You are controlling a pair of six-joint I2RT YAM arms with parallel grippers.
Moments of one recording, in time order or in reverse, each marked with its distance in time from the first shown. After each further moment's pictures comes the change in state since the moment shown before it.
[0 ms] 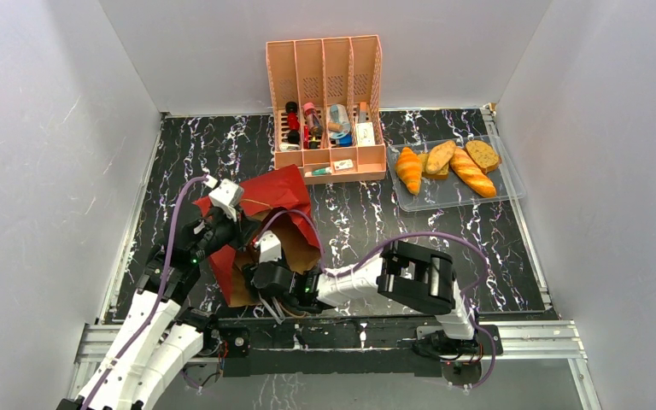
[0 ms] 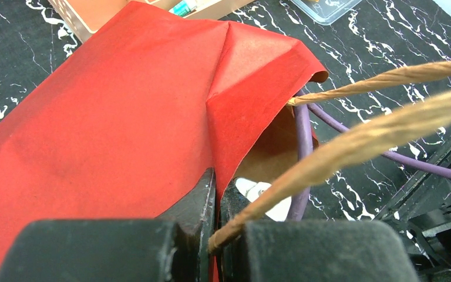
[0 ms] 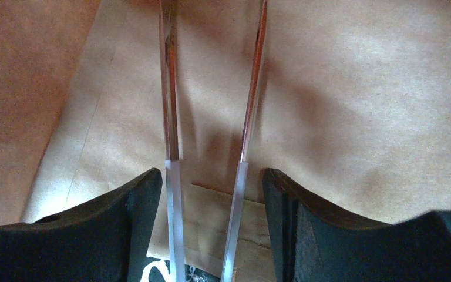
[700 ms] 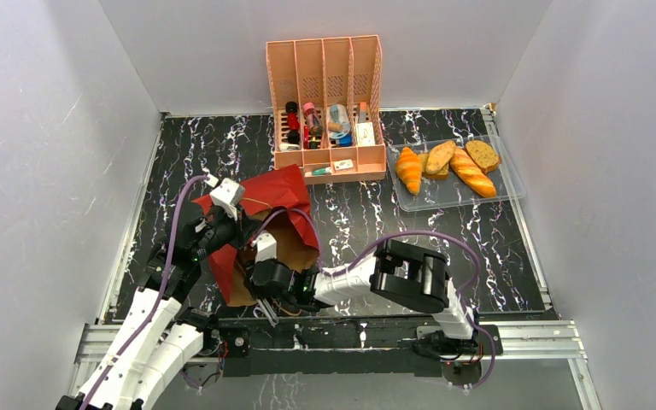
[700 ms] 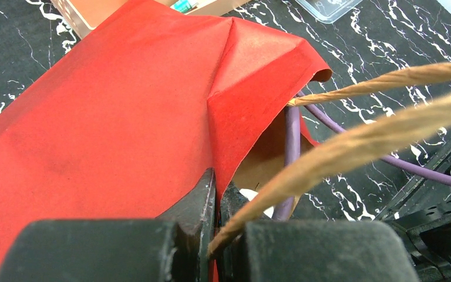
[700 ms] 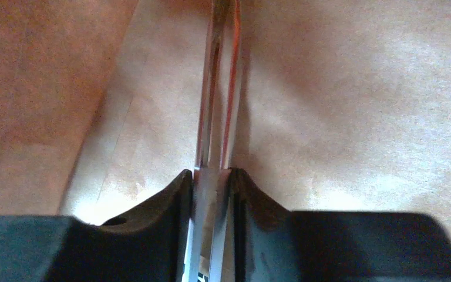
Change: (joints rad) left arm 0.000 0.019 0.000 0.006 -0.003 -0.004; right arm -0.019 0.049 0.023 0.100 -0.081 0.002
